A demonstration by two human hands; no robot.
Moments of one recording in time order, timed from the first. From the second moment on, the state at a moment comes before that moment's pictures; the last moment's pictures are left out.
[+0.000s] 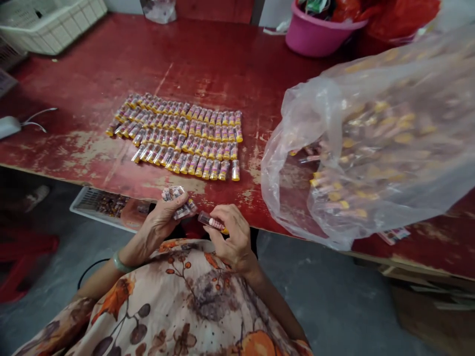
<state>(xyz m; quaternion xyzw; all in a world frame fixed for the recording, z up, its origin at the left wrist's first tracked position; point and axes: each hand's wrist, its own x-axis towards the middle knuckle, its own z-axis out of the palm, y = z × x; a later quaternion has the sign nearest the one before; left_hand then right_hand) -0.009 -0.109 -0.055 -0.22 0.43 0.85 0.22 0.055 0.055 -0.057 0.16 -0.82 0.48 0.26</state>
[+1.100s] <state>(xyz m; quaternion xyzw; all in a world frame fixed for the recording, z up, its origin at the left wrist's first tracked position) 0.003 -0.105 -0.053 -0.18 0.41 0.87 0.22 0.045 0.054 -0.059 0.25 -0.81 0.51 0.15</state>
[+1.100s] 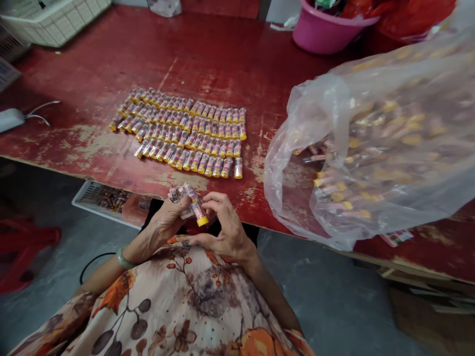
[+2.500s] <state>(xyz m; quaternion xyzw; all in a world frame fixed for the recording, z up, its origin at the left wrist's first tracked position) 0.022 -0.102 -0.051 -0.13 0.43 0.85 0.29 0.057 0.038 -0.077 0.18 -0.82 0.35 0.41</state>
